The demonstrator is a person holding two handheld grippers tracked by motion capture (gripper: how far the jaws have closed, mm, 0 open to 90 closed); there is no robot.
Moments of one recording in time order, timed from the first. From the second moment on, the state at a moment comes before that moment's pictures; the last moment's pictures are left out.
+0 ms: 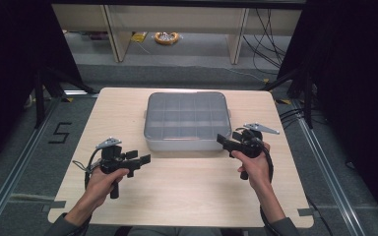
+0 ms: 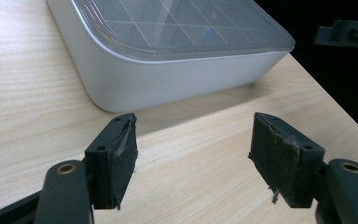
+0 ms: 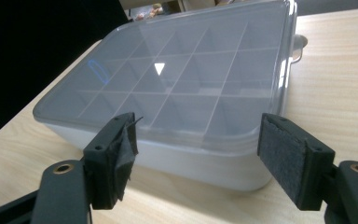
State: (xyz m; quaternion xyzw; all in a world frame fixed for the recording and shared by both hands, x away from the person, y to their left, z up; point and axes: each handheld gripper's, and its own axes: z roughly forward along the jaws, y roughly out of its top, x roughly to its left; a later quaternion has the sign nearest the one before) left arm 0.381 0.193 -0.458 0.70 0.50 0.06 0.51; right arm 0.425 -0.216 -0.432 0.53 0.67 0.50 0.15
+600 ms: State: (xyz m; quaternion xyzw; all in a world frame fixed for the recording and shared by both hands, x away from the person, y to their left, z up) left arm 0.356 0.189 -0.474 0.72 0.47 0.04 0.51; right arm 0.392 -0.212 -0.448 0.53 0.69 0.48 0.10
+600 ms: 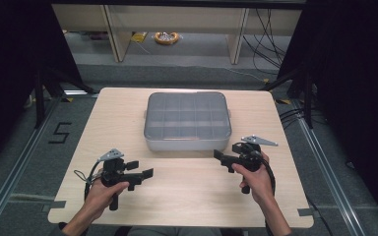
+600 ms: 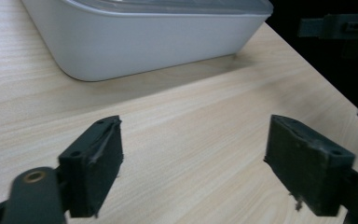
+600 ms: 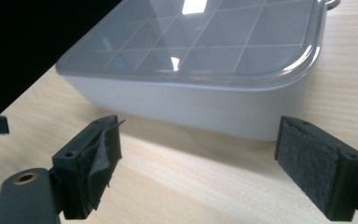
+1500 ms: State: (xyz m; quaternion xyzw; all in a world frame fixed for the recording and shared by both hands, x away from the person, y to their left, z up) left arm 0.312 0.179 -0.493 0.76 0.42 0.05 0.49; right arm 0.334 -0.207 -0.473 0.45 0.75 0.47 0.12
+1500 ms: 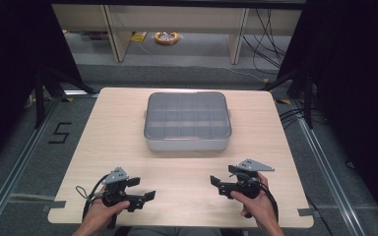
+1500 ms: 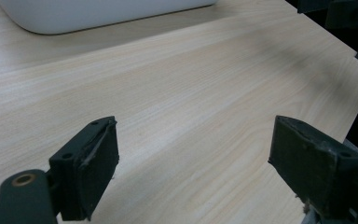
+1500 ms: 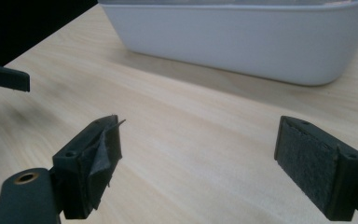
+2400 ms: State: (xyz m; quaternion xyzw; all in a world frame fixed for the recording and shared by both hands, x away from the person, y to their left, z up) left arm 0.277 0.167 -0.496 0.78 0.39 0.05 0.48; right arm 0.278 -0.207 -0.495 0.45 0.78 0.42 0.08
